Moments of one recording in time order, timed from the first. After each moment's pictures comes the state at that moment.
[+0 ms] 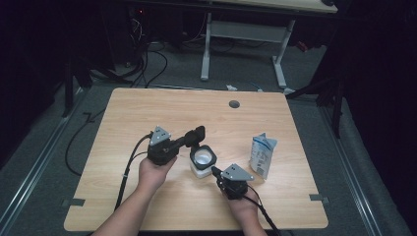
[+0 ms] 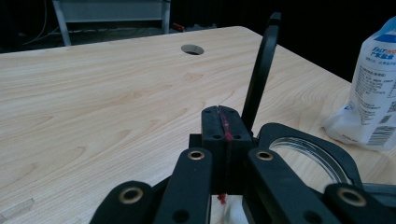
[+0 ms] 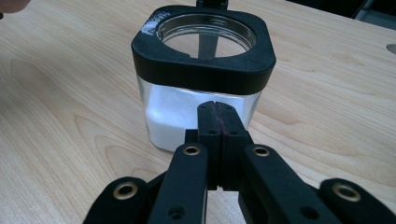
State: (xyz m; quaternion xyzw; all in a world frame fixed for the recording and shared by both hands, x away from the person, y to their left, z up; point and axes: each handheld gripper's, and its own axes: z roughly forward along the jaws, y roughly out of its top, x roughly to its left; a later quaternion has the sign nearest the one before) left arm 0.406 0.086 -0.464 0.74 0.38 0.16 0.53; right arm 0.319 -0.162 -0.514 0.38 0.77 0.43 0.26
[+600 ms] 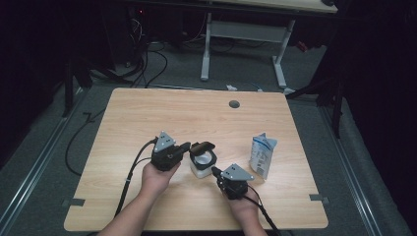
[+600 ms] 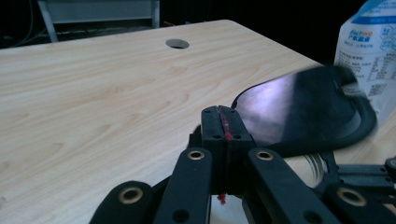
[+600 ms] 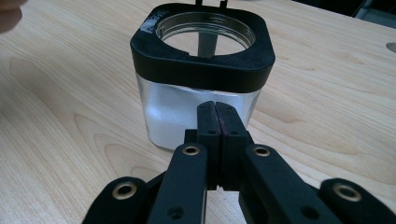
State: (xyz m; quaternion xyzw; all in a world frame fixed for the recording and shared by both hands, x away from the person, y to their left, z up) left arm 0.392 0.075 -0.474 0.75 0.36 0.15 0.53; right arm 0.318 -0.163 -0.514 0.38 0.78 0.43 0.26
